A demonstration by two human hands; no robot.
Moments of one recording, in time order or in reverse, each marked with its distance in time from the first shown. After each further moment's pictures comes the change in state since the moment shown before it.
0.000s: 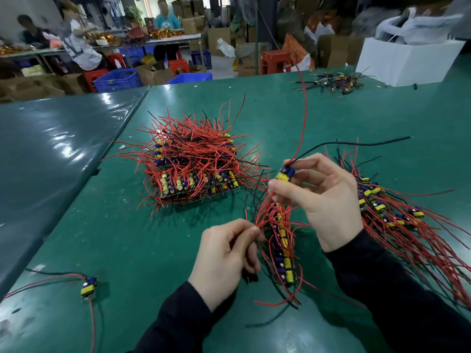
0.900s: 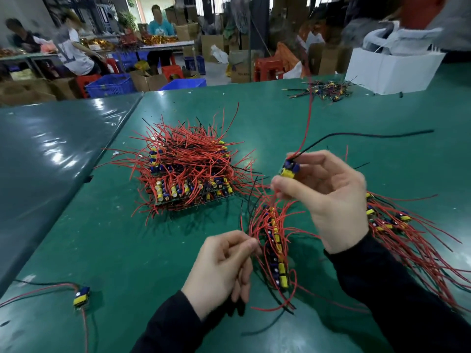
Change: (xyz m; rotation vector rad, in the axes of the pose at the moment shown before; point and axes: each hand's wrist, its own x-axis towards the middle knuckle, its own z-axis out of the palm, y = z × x) left_hand -0.004 0.003 -0.004 -0.154 -0.151 -0.215; right_hand -0.002 -0.024 0.003 -0.017 -0.078 -0.181
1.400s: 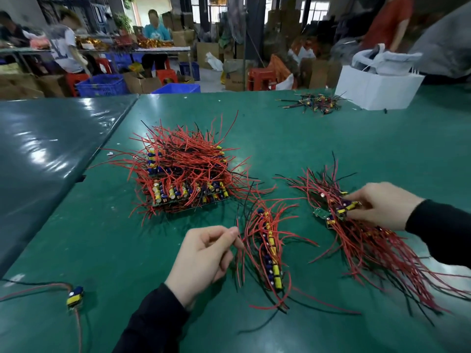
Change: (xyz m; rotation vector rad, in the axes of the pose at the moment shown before) left_hand 0.004 0.012 -0.014 -0.114 0.146 0.010; right_hand 0.050 -0.014 -0.133 -1.819 -0.614 0.470
